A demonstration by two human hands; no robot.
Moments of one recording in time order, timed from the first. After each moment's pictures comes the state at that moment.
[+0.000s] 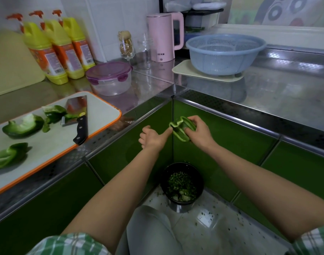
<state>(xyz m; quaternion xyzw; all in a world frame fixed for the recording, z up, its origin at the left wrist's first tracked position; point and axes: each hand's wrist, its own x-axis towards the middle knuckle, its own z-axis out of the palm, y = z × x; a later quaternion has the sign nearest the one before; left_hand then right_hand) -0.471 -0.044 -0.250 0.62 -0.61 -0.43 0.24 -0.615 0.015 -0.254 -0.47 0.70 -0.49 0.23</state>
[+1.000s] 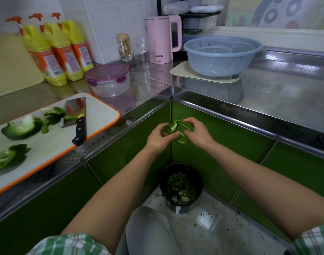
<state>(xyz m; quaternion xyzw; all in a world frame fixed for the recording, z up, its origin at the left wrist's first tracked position) -0.469 -0.038 -0.250 0.46 -0.69 -0.50 0.24 -0.620 0.015 -0.250 -0.49 0.71 -0.44 0.24</state>
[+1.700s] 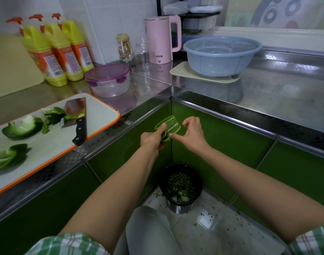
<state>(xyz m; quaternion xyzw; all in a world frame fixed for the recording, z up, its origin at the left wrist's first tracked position) -0.473 -0.045 -0.248 0.59 -0.42 -0.61 0.33 -0.605 0.013 -0.264 -0.52 0.75 -0.40 0.11</state>
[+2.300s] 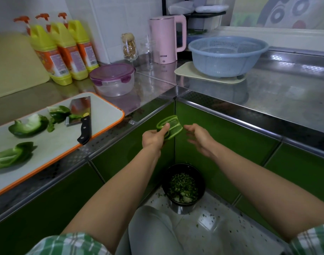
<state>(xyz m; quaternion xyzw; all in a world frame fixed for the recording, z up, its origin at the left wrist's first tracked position) -0.467 -0.046 -0.250 0.59 -0.45 -0.57 0.35 -0.609 0.008 -0.259 -0.32 0.64 -0.52 0.47</state>
